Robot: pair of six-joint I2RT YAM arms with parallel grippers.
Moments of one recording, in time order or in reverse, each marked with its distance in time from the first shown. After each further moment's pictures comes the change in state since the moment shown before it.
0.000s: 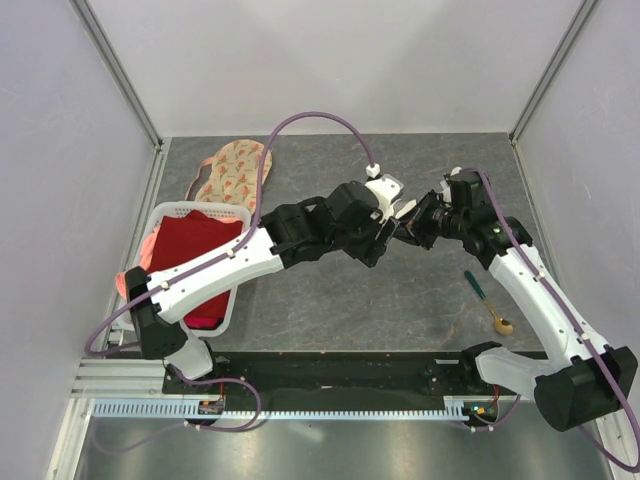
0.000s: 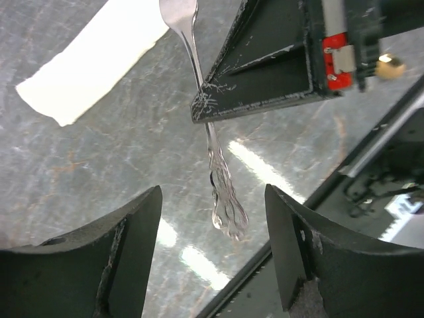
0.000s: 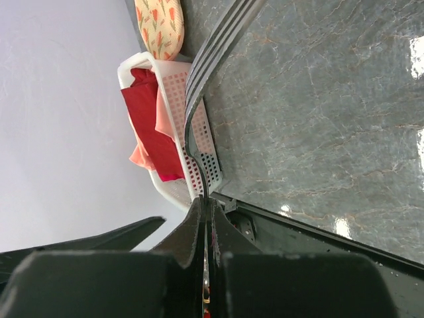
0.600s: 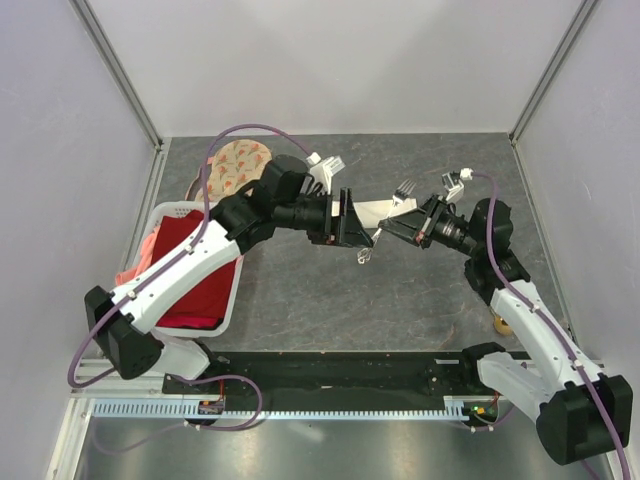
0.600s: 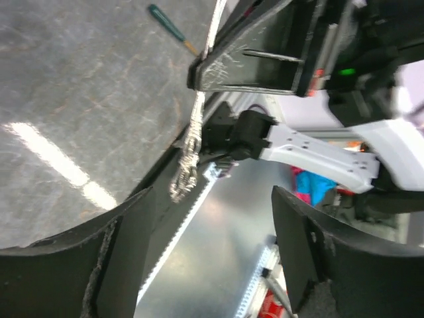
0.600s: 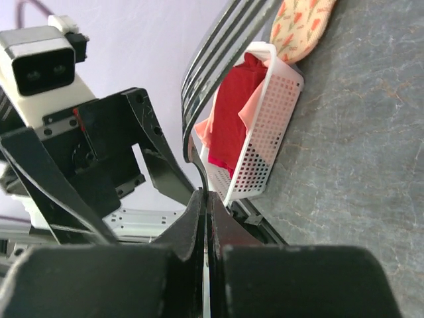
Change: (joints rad) left arm 0.324 -0.183 -0.266 0.212 0.719 -0.451; right arm -0.068 -0.185 -0.383 0.796 -0.287 0.029
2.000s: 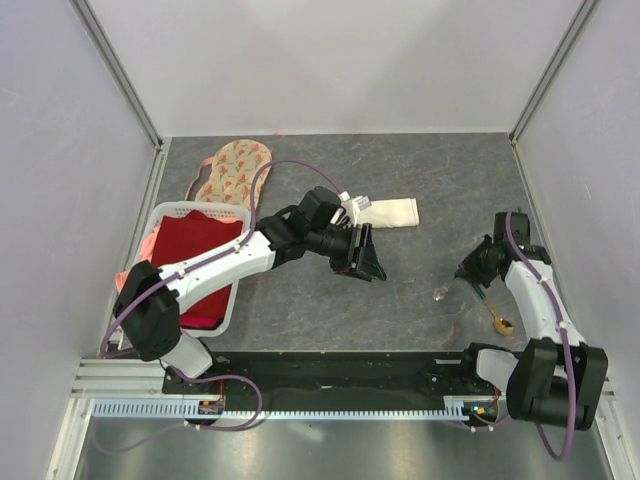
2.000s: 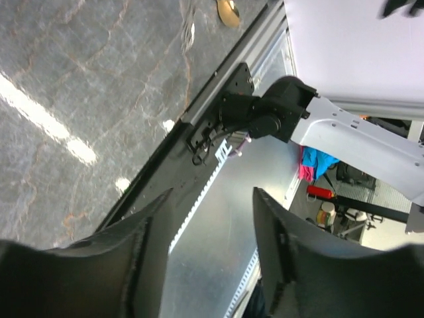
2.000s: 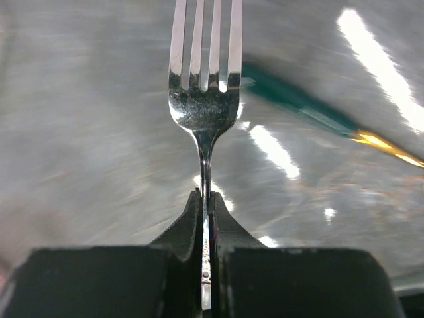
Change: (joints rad) left arm -0.095 0.159 -0.197 0.245 0.055 -0.058; right arm -0.412 0.212 0.023 -0.915 0.675 -0.439
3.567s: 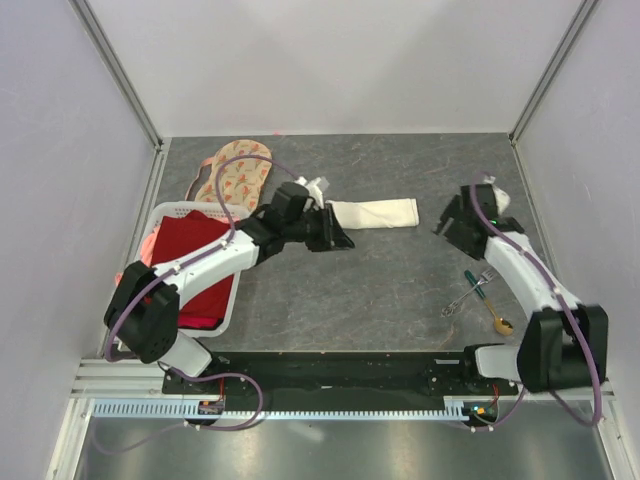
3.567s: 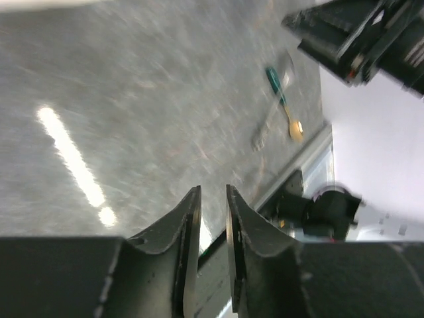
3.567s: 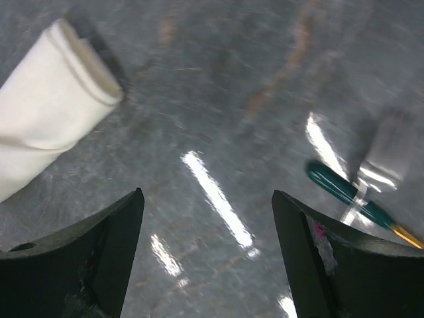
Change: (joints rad) left arm 0.213 -0.036 -0.144 0.158 -0.206 -0.005; right arm 0.301 0.186 0.241 0.188 0.279 -0.034
